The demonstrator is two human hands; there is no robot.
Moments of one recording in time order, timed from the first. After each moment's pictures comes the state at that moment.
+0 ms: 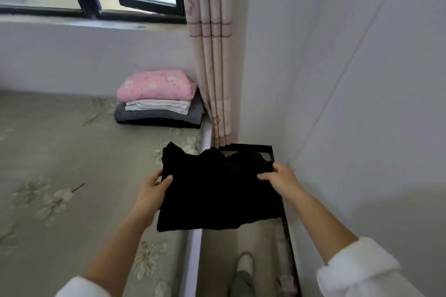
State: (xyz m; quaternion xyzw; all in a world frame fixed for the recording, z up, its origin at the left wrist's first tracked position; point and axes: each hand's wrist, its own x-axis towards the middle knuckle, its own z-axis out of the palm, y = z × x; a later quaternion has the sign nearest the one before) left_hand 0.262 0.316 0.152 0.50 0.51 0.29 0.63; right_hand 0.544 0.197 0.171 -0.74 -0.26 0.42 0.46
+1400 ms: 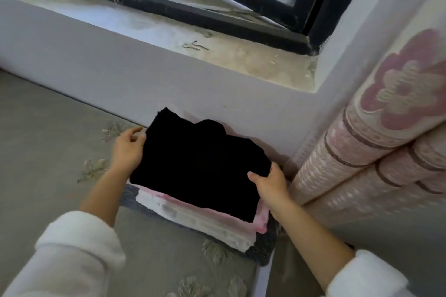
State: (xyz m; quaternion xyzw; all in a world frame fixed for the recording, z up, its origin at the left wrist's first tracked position) left_hand 0.303 1.062 0.088 0.49 0.71 0.32 0.40; right_hand 0.601 0.948 0.091 -0.74 -0.30 0.48 0.36
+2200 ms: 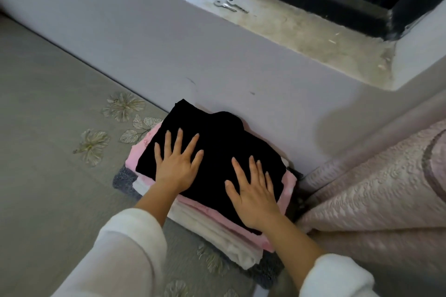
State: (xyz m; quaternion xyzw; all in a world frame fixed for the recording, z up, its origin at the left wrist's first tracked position) left_hand 0.373 1.041 -0.041 0.68 0.71 0.02 0.18; right_hand 0.570 0.974 -0.008 -0.66 -0.71 0.25 -0.04
